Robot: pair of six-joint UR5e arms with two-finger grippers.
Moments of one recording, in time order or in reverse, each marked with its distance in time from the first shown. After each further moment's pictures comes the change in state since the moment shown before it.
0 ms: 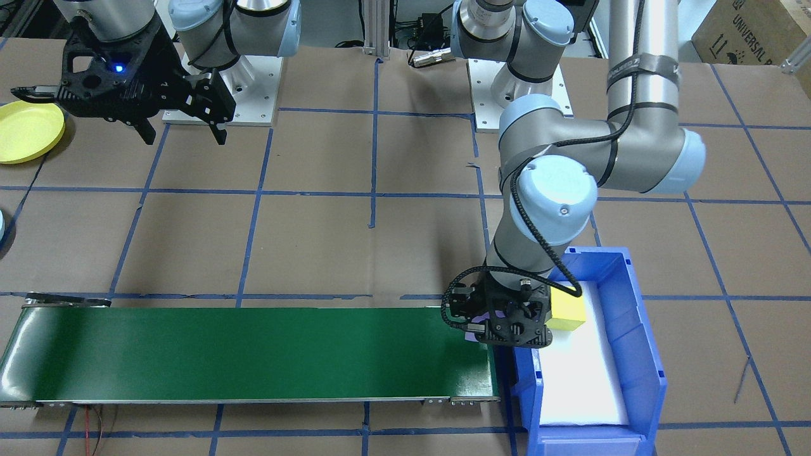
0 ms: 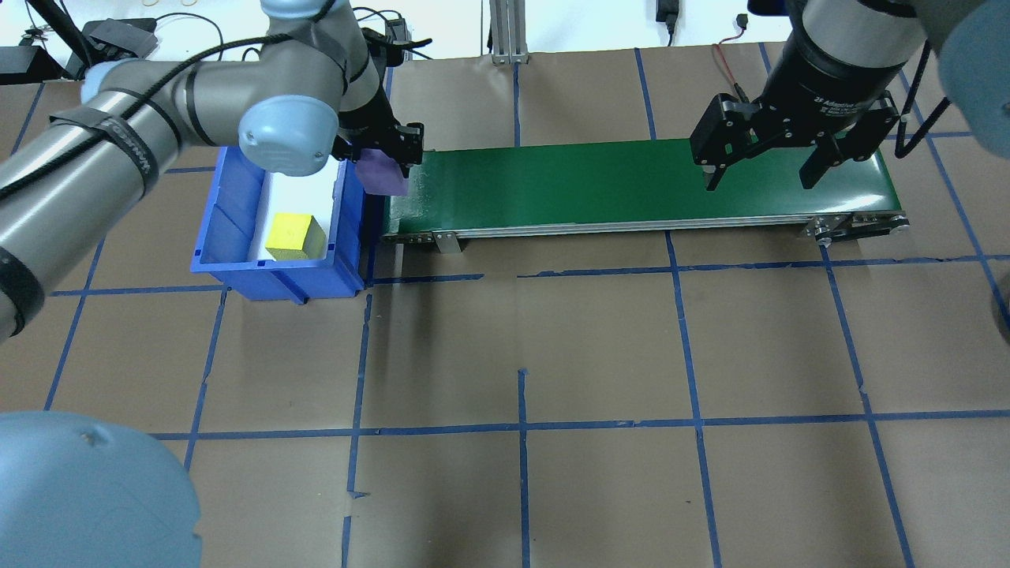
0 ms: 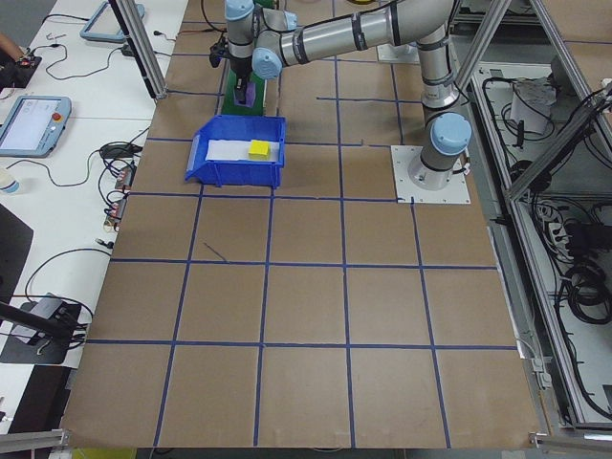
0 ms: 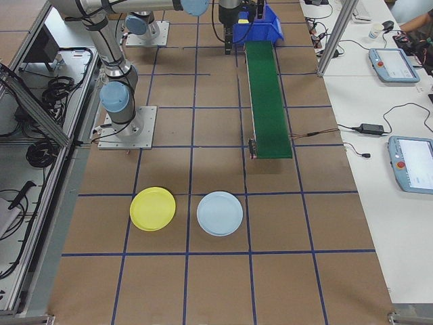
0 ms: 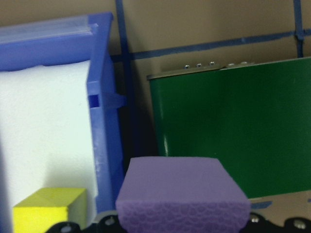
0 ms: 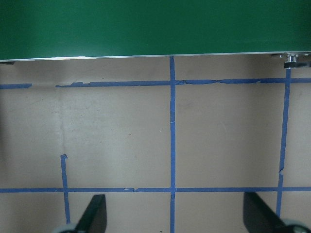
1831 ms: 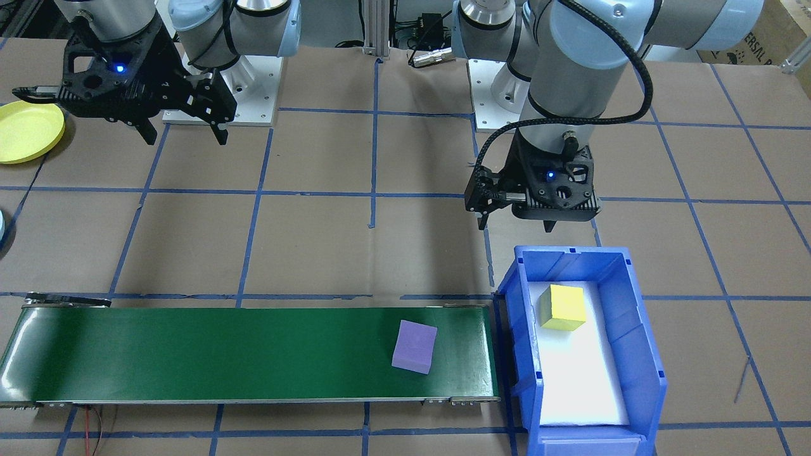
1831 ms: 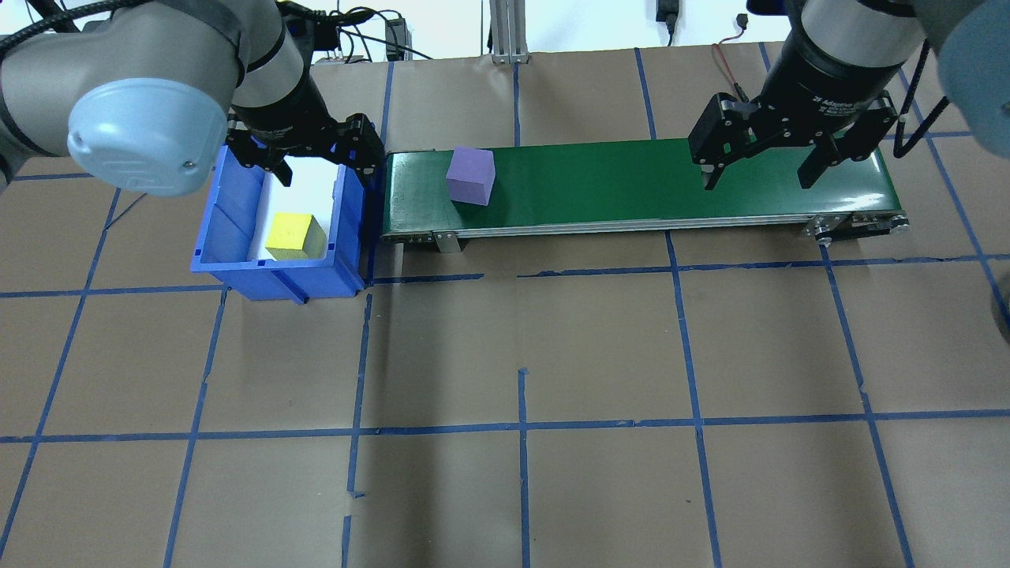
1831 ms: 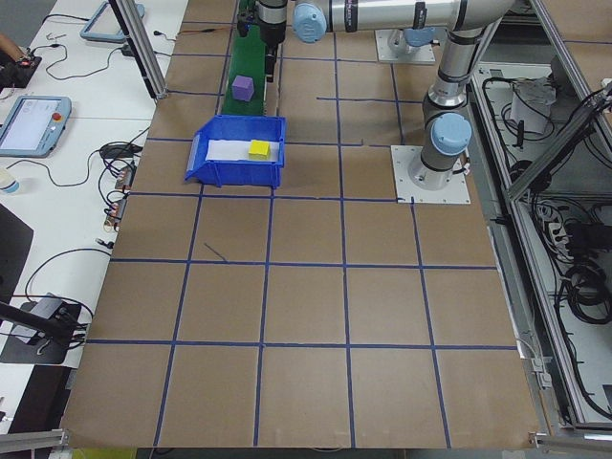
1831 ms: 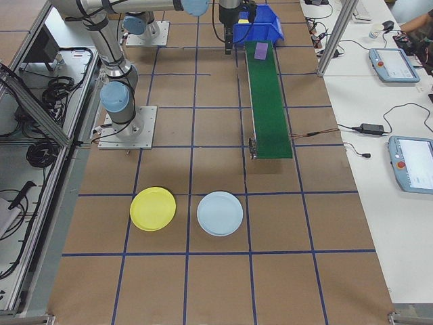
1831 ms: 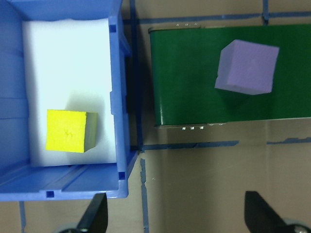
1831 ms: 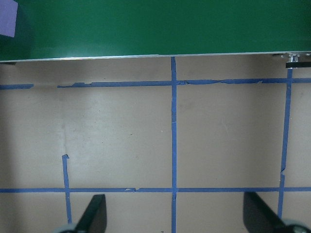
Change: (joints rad) left arm 0.052 0.349 -0.099 -0.284 0.022 0.013; right arm 0.001 0.000 0.000 -0.002 0.003 0.002
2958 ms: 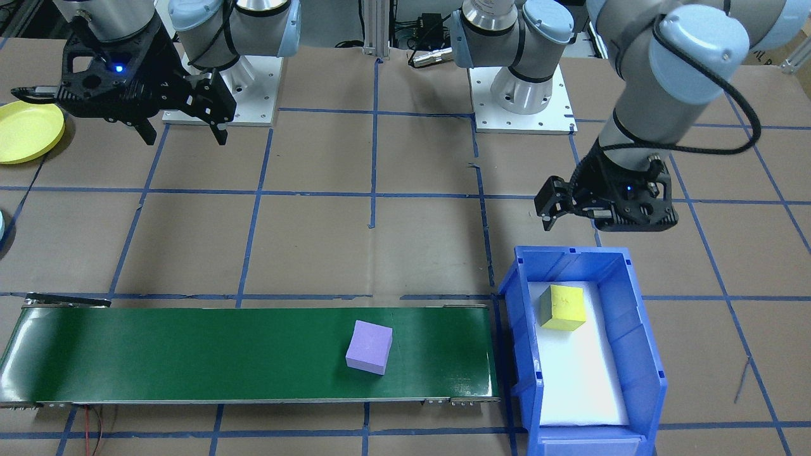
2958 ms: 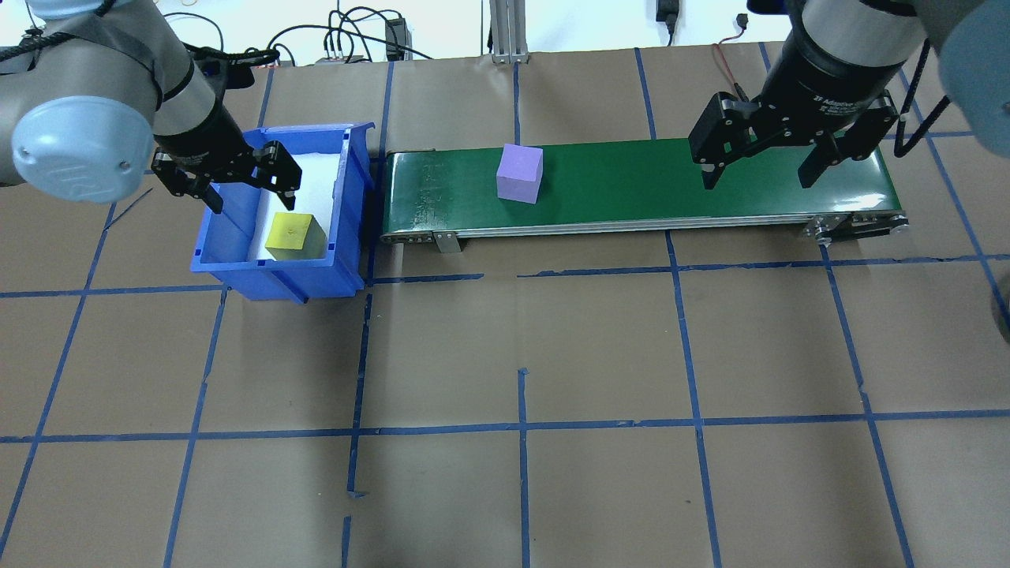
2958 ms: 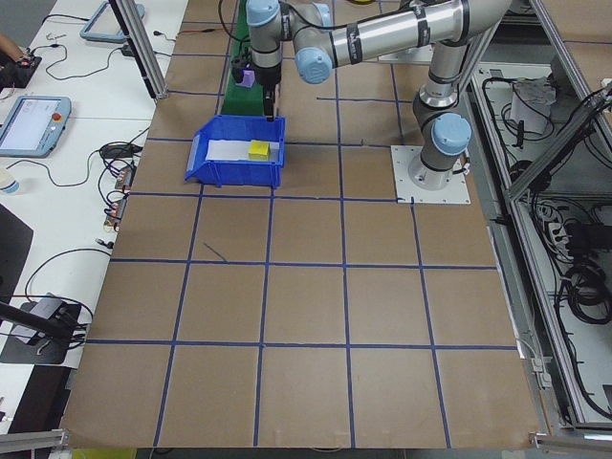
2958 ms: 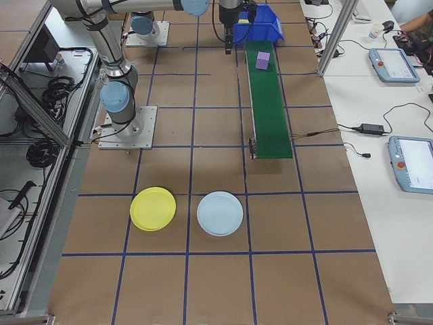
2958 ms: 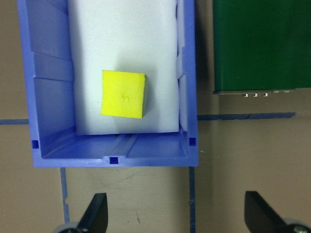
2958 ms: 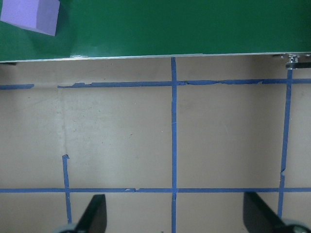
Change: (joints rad) left arm 0.202 -0.111 -0.061 0.092 -0.006 0.129; right arm -0.001 0.000 0.000 -0.001 0.001 -0.002
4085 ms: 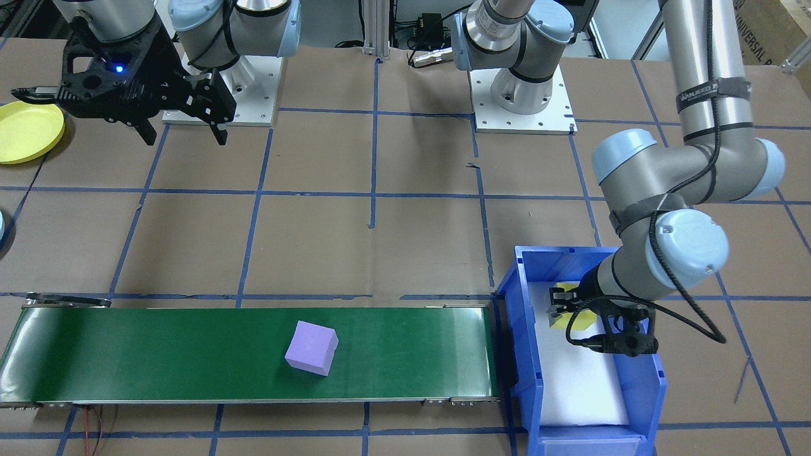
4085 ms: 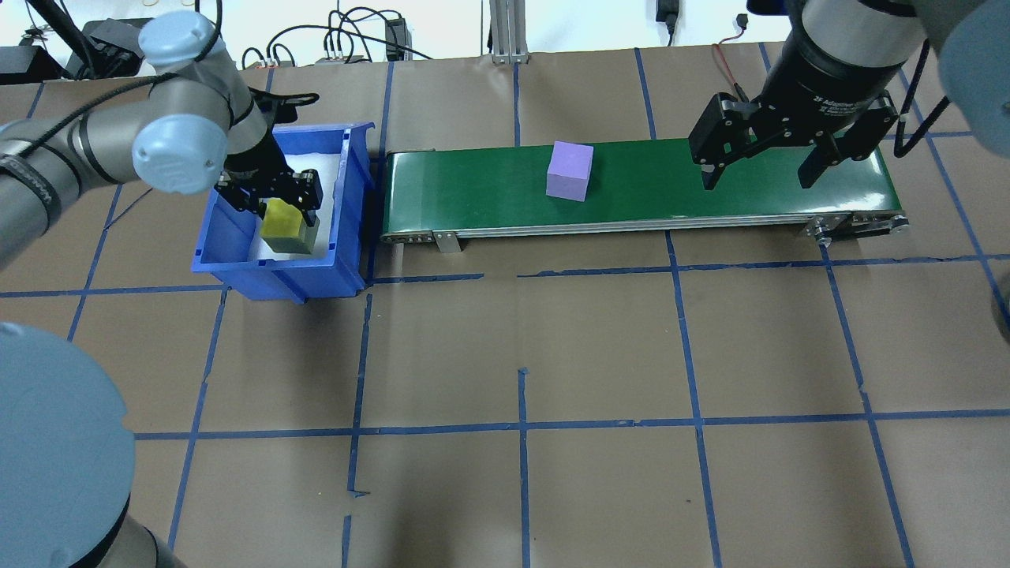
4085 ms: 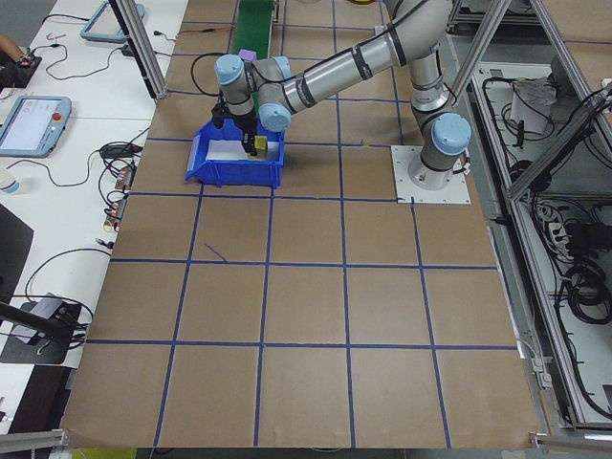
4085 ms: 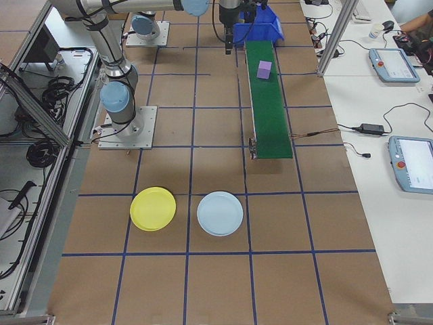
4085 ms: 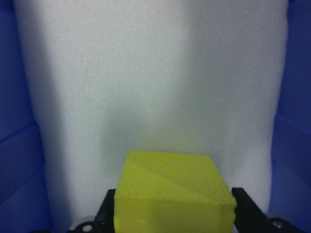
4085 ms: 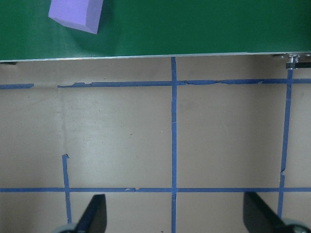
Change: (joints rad) left arm 0.006 -0.225 0.159 -0.039 0.004 0.036; right arm 0.000 0.000 0.000 0.001 0.000 -0.001
